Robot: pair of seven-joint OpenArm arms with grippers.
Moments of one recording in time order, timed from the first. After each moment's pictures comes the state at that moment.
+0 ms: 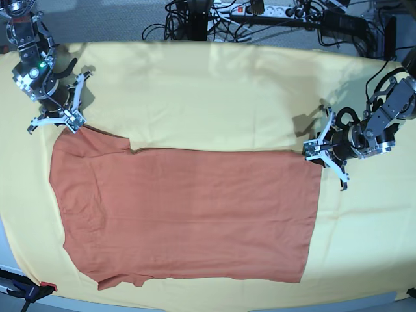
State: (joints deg) left arm -25.0 -56.0 51.6 85.1 -2.7 -31.8 8.9; right arm -18.9 37.9 -2.6 102.2 1.0 22.9 -33.7
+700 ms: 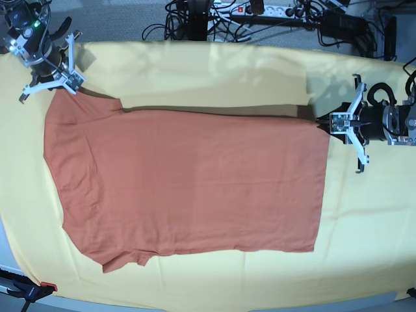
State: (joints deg) left arm -23.9 -75.0 51.7 105.9 -20.2 -44.1 9.2; right arm -38.6 45.6 0.5 120.7 -1.1 17.9 -44.7
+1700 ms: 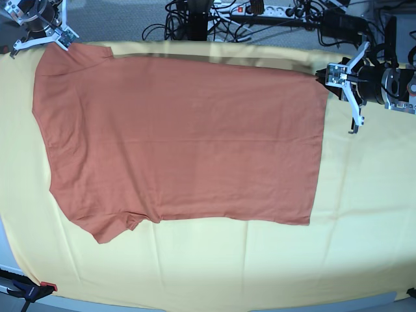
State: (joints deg) left arm -15.9 -83.2 51.8 120.4 -23.5 -44.1 16.5; right arm -59.9 43.3 9.8 128.2 -2.0 16.1 -48.8
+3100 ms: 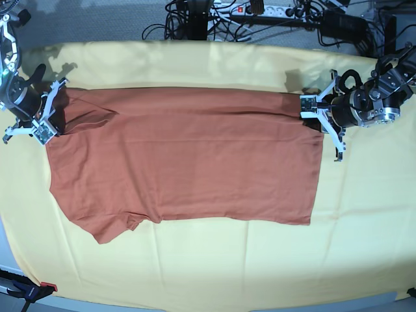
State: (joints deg) left arm -16.2 -66.3 51.8 108.4 -1.9 -29.4 19.5; right arm -20.3 43.9 8.0 105.0 15.5 30.4 -30.2
